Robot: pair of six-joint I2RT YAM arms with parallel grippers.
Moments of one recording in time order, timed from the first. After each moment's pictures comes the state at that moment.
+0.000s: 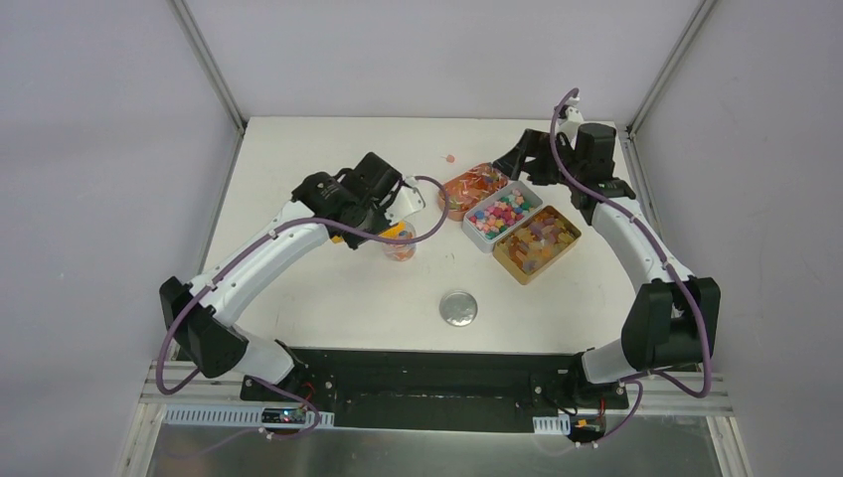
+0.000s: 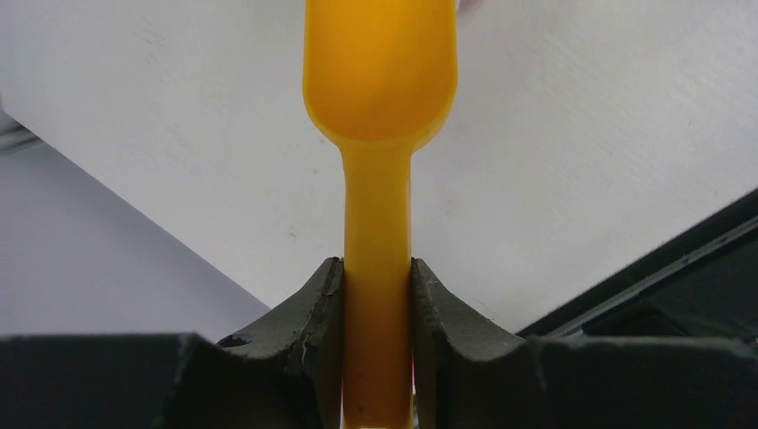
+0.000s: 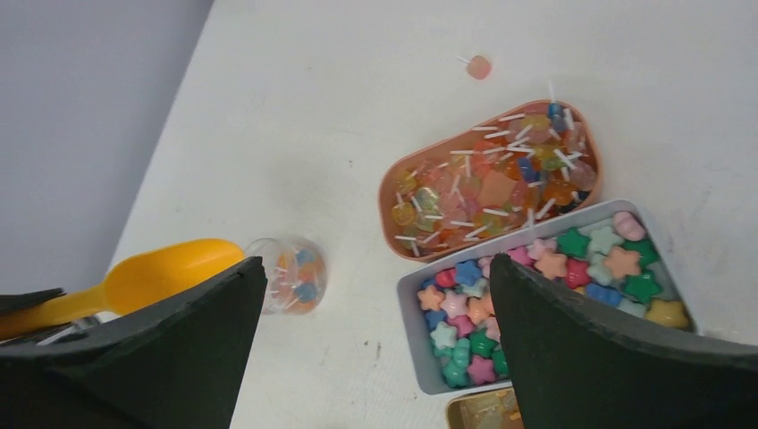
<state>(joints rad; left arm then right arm) -0.72 1.44 1.48 -1.22 -0.24 0.42 0.14 1.47 1.17 -0.13 -0.49 0.35</state>
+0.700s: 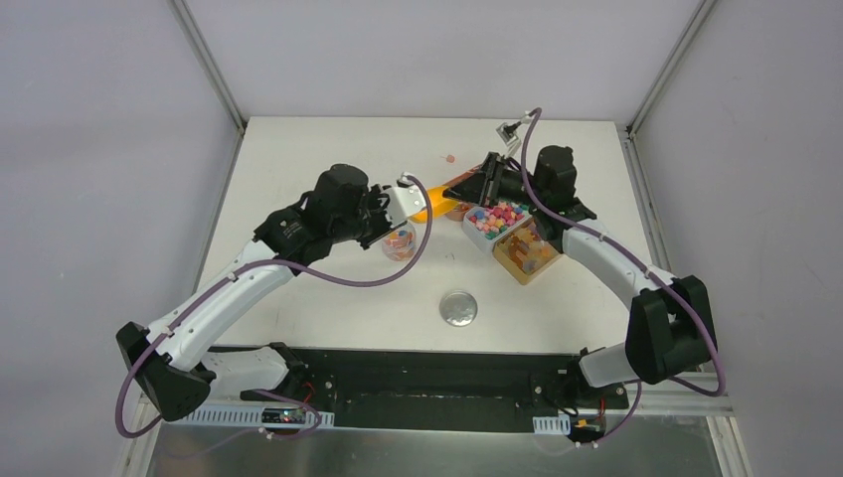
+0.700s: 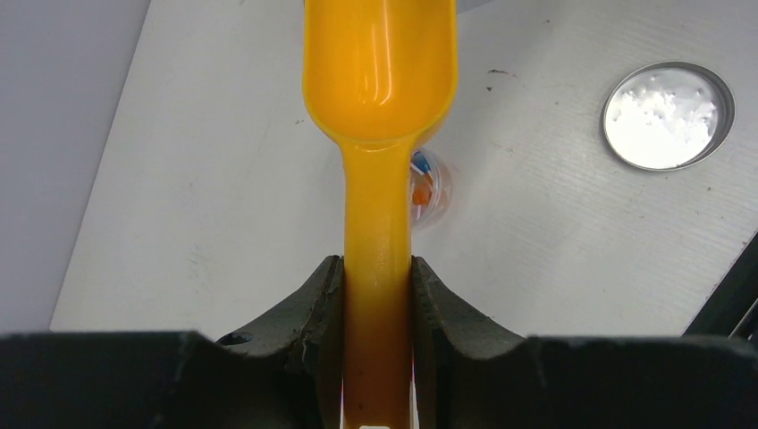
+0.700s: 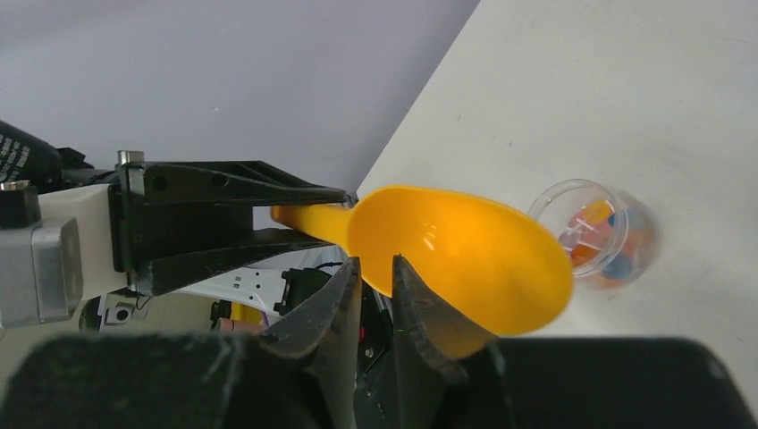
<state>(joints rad) -0.72 1.14 1.22 -0.70 0.05 0.49 0.38 1.44 0.99 0.33 -0.85 0.85</state>
